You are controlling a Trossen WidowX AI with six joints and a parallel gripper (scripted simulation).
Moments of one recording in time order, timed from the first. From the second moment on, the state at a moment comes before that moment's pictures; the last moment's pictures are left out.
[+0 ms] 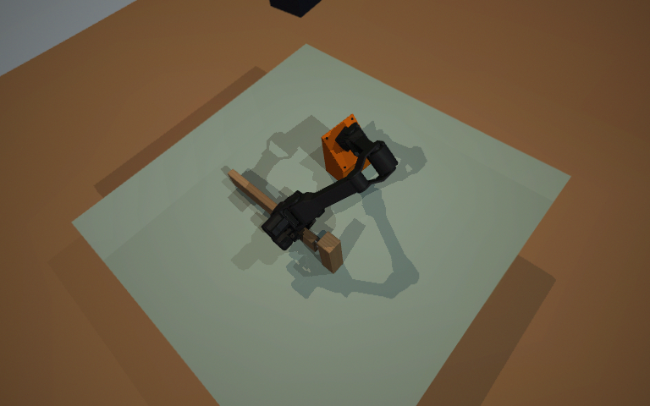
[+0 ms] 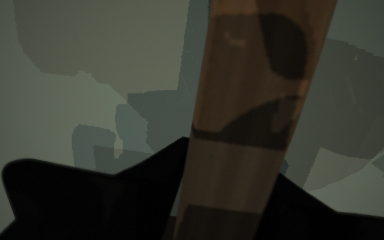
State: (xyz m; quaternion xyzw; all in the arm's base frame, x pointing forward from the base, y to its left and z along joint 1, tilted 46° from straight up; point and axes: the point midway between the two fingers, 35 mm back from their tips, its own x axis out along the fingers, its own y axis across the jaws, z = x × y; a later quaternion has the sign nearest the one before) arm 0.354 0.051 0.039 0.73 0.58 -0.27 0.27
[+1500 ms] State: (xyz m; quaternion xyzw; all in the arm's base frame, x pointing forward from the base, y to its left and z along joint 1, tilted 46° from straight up) arm 0.355 0.054 0.042 0.73 0.58 -0.27 0.26
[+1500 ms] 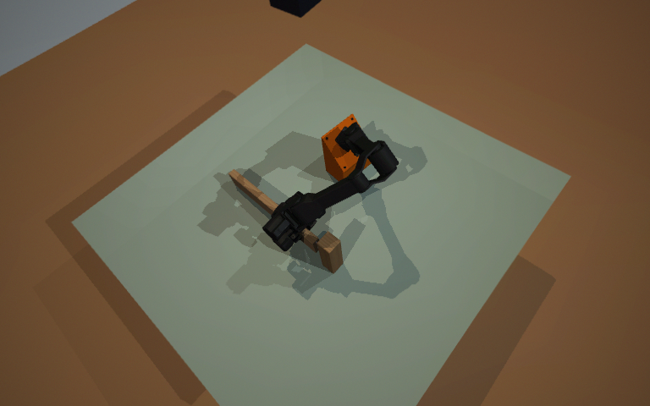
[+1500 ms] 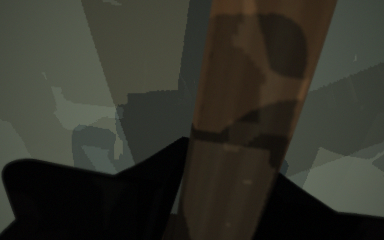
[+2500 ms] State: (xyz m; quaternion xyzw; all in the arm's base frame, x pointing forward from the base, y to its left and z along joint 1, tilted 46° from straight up) arm 0.355 0.056 0.044 0.73 0.57 -0.27 0.26
